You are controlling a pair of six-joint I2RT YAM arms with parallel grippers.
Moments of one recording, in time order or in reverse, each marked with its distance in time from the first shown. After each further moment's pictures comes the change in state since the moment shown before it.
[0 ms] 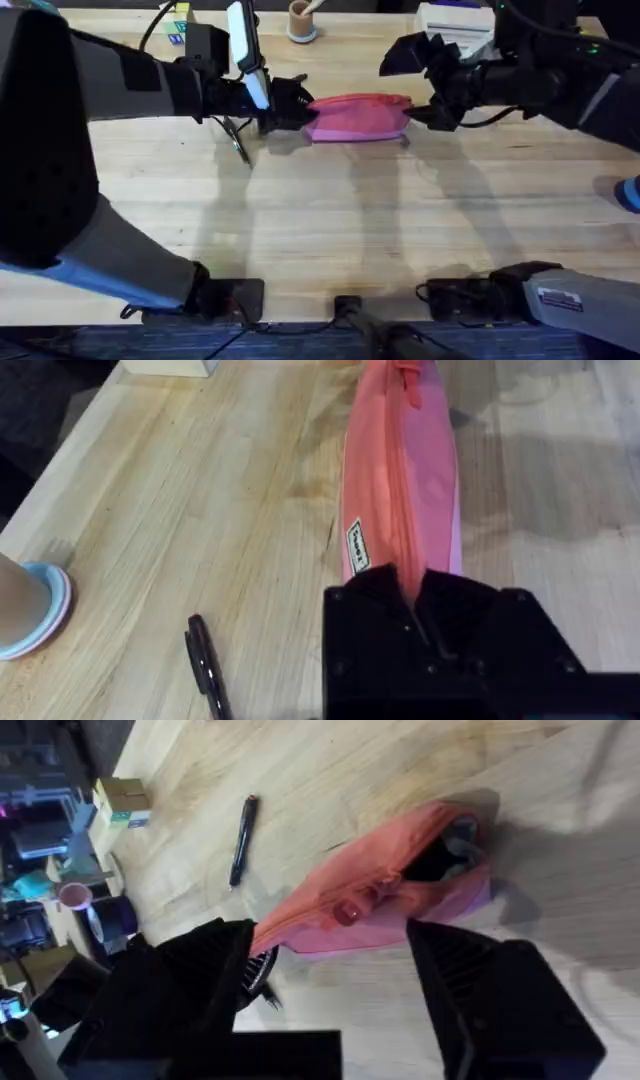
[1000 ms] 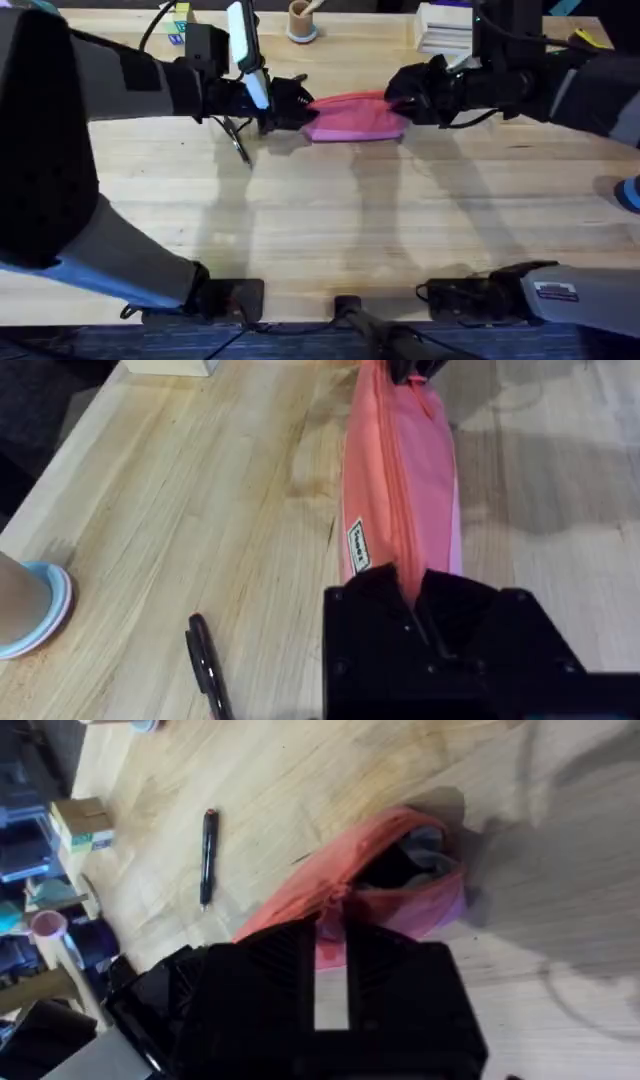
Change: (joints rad) left arm 0.000 0.000 0.000 0.000 0.000 0.000; right arm 0.005 0.109 0.001 0.029 0.023 0.048
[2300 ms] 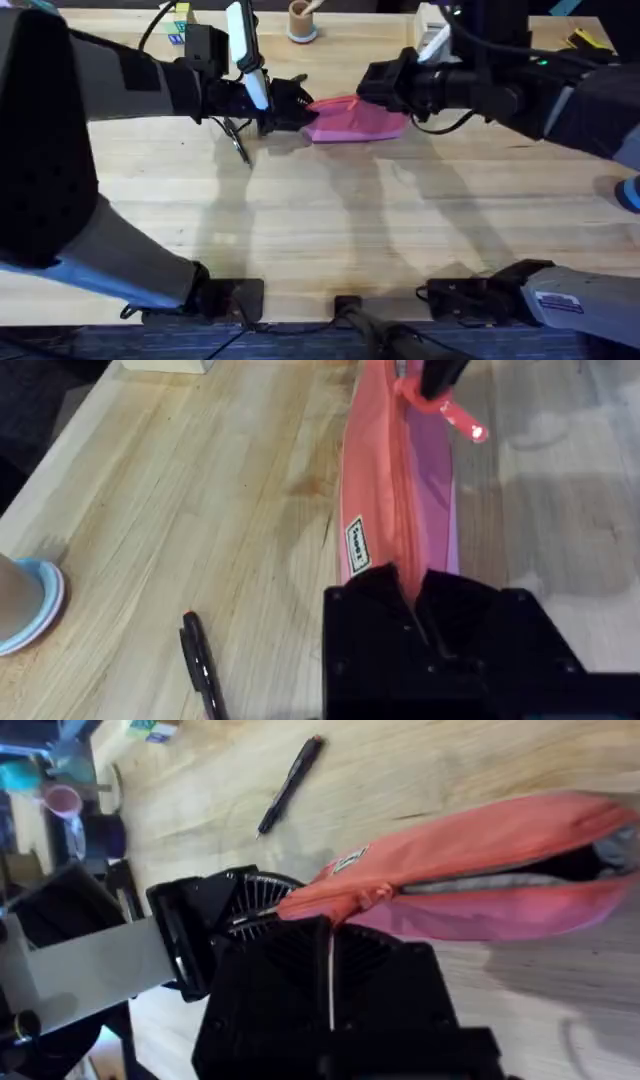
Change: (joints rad) left arm 0.001 0.000 0.000 -0.016 0.005 0.000; right arm 0.179 -0.075 0.000 0.091 0.009 -0.136
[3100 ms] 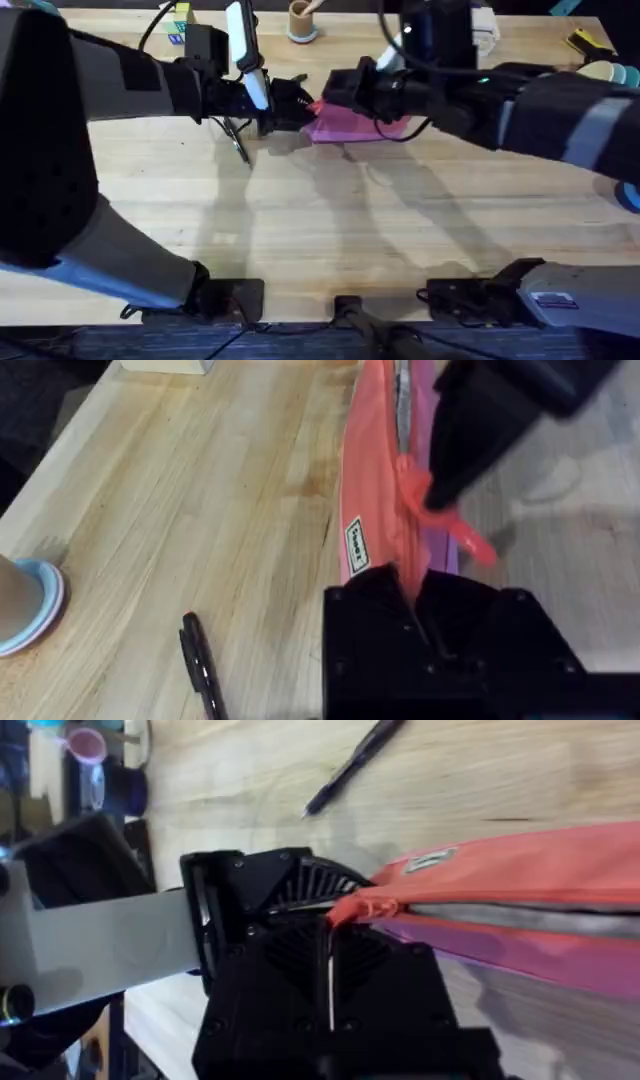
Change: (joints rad) left arm 0.000 0.000 0.000 0.000 0.003 0.000; right arm 0.158 0.094 0.000 0.180 0.050 -0.008
